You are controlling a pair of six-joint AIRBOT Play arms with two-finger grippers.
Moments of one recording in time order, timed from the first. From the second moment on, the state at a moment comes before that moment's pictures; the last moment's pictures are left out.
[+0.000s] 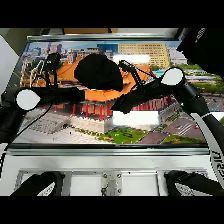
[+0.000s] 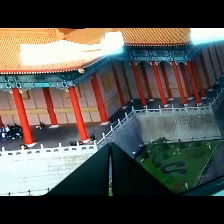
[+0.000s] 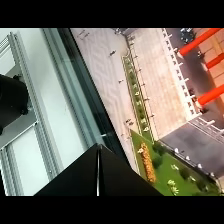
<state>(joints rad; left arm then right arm) -0.33 -1.01 1.14 1.28 -1.00 -1.68 0.37 -1.34 1.37 -0.66 1.32 0.94</state>
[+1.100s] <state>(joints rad) -0.31 -1.14 1.22 1.28 -0.76 -1.69 0.37 -1.34 1.37 -0.66 1.32 0.94</state>
